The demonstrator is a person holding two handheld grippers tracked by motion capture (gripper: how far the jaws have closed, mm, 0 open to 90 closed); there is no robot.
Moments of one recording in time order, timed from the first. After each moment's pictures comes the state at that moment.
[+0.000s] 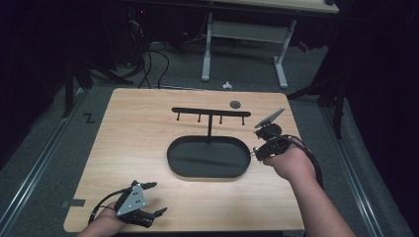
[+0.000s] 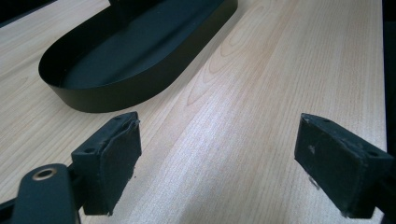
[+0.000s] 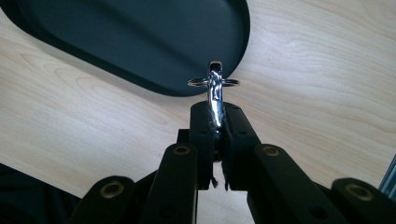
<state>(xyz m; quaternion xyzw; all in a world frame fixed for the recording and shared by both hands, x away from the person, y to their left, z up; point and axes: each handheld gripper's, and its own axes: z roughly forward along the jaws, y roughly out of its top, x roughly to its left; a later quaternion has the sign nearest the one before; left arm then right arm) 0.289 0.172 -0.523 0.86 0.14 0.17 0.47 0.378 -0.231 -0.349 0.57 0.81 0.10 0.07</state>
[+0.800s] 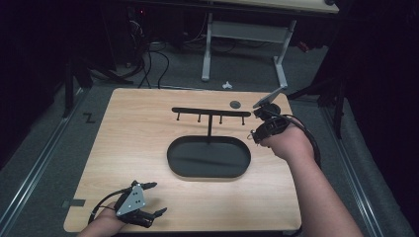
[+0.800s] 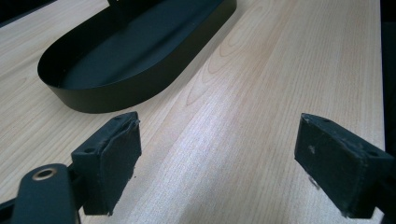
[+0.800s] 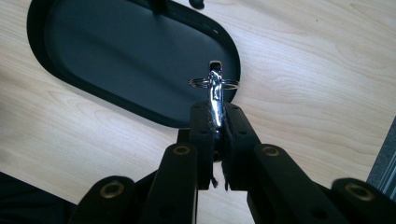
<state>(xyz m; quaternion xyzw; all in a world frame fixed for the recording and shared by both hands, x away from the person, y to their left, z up) 0.289 0.172 -0.523 0.85 0.14 0.16 0.47 0.406 -0.222 -0.309 0.58 0.80 0.12 0.08</state>
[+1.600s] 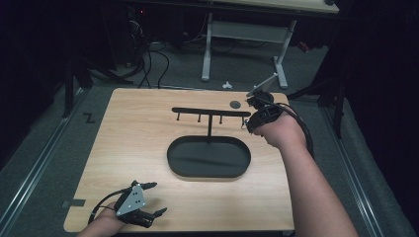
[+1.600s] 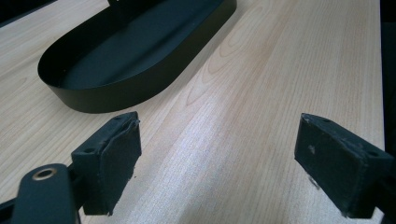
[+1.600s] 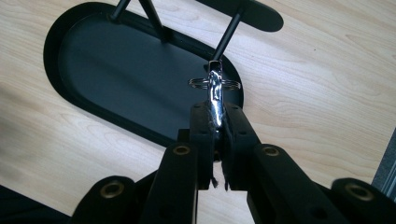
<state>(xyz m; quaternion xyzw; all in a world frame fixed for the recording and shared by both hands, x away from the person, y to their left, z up) 0.288 0.172 -0.523 0.85 0.14 0.16 0.47 0.428 -0.206 -0.294 0.57 0.81 0.13 0.09</state>
